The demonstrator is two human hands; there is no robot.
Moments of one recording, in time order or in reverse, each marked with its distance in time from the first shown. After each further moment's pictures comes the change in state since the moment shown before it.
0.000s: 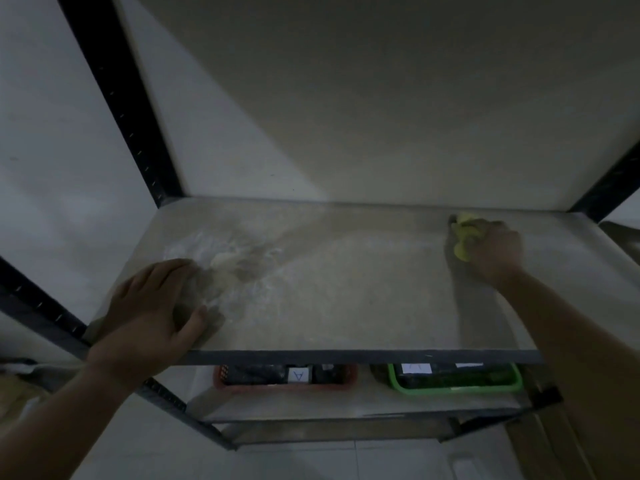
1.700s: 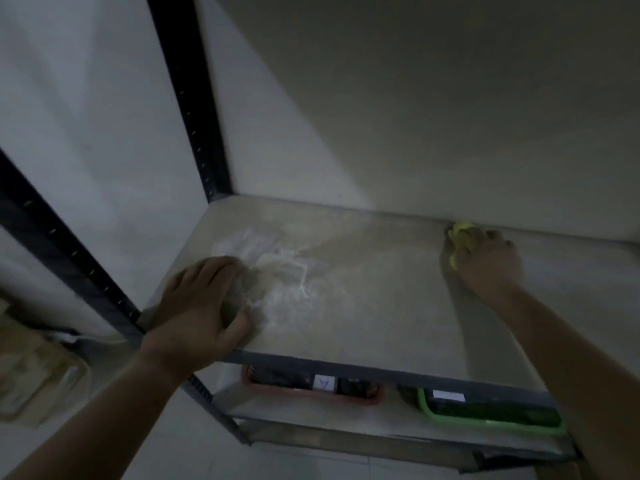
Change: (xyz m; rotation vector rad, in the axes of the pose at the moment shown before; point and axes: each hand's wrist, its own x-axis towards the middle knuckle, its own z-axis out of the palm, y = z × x) left_hand -0.001 0.000 -0.005 -0.039 -0.018 -0.041; right_hand 0.000 -0.073 0.043 -0.152 0.050 -0.266
